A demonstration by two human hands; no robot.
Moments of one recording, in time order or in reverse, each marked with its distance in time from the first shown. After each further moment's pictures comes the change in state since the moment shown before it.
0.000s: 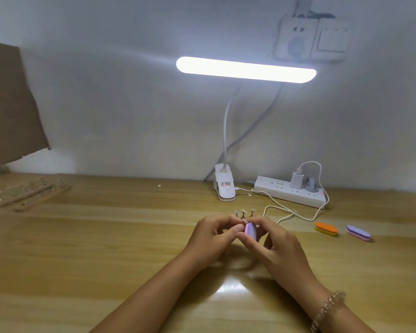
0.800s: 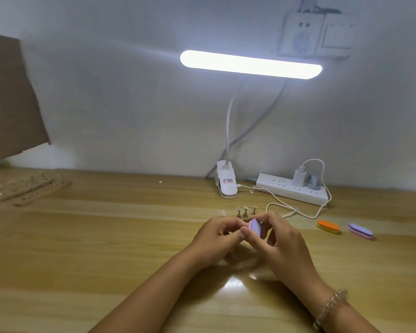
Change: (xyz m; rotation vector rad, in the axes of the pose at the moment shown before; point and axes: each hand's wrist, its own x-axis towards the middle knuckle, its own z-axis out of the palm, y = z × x) left_hand -0.003 0.000 0.002 -0.115 -0.156 -0.061; right_hand 0.000 -0.001 0.002 -0.018 0.030 0.005
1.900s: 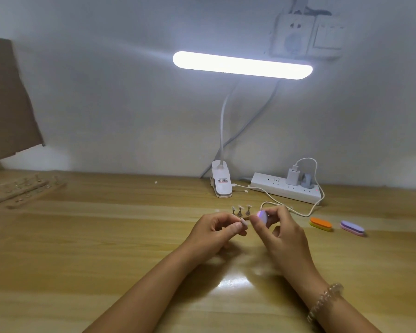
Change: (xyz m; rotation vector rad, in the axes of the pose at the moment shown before) left_hand 0.002 0.000 0.000 -0.046 0.063 0.023; right_hand 0.004 0.008 -0.005 0.112 0.151 0.090
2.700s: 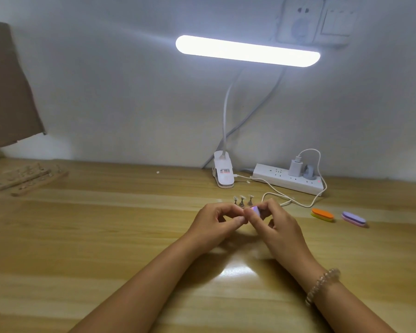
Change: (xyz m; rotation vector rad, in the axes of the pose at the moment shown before) left_hand -0.001 0.001 0.001 0.108 0.042 0.052; right_hand -0.001 0.001 0.004 -0.023 -0.151 -0.019
